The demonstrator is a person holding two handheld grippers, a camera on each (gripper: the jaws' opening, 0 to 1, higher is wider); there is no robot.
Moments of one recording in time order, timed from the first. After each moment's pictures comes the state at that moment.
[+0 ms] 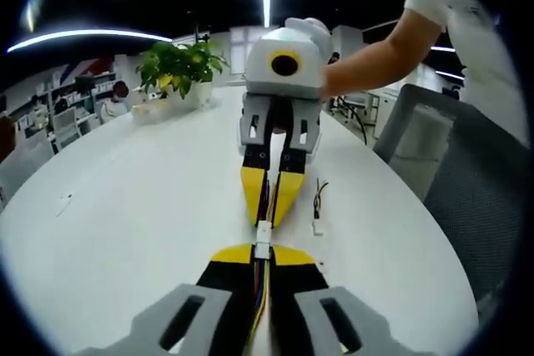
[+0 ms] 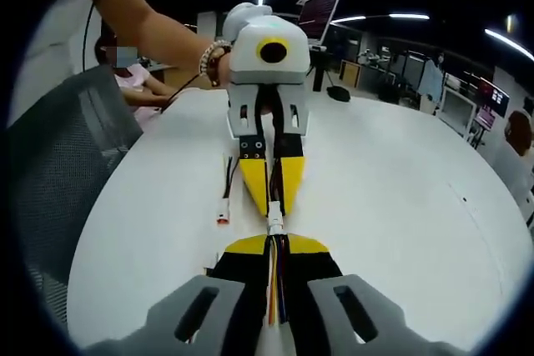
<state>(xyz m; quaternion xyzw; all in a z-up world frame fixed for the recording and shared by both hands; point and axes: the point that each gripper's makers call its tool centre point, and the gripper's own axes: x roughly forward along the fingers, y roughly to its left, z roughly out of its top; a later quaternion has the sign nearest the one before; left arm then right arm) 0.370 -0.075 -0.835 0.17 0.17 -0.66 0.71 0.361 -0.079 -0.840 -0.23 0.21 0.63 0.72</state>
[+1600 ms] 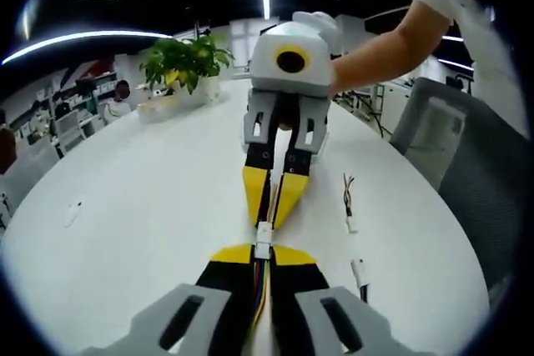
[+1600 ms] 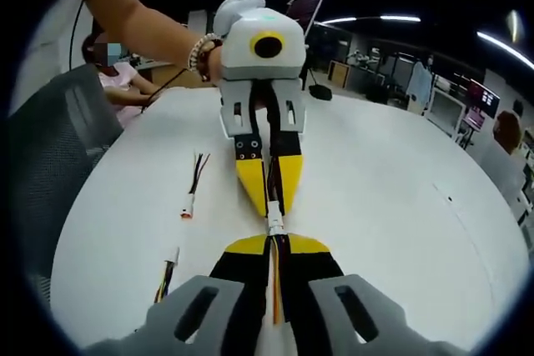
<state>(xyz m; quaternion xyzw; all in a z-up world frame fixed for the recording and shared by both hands) 0.403 -0.084 -0.837 0.20 0.17 -0.65 0.71 0.393 -0.083 -0.843 -0.24 0.20 0.60 0.73</state>
